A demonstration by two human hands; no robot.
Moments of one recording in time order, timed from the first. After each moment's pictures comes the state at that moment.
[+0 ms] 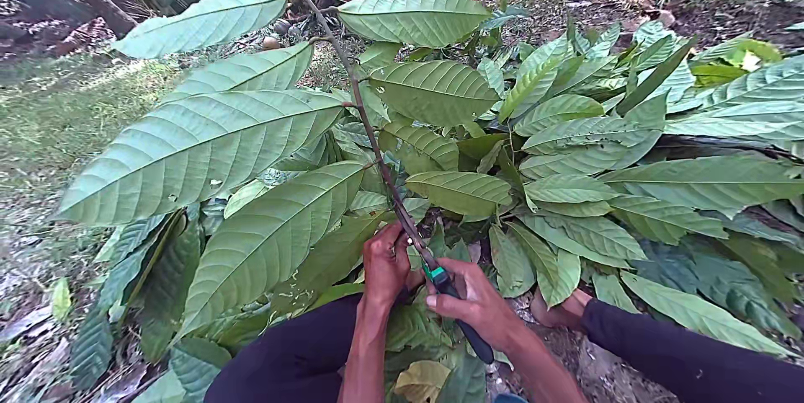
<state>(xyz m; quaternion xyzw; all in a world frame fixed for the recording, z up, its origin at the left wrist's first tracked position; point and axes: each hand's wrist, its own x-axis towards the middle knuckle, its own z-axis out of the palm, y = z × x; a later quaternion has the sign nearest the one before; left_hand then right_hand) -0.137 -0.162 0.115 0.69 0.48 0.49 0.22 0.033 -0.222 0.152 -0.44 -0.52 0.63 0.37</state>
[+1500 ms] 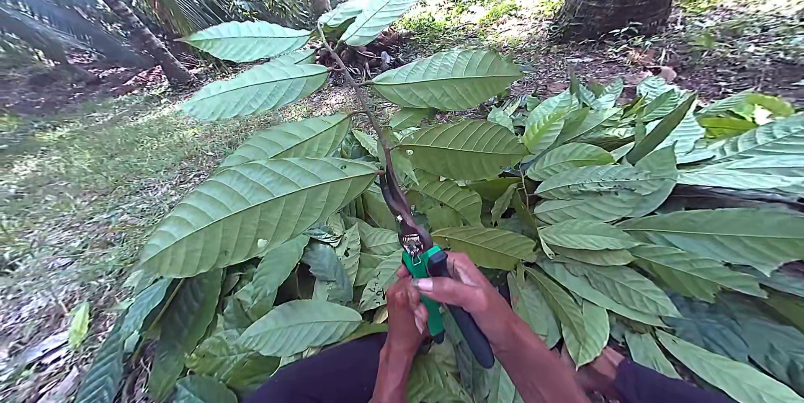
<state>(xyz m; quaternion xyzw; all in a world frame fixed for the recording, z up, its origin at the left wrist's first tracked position) -0.127 -0.181 0.114 0.63 0.42 0.62 0.22 -0.001 -0.182 0.241 -0.26 -0.48 0.71 0.45</state>
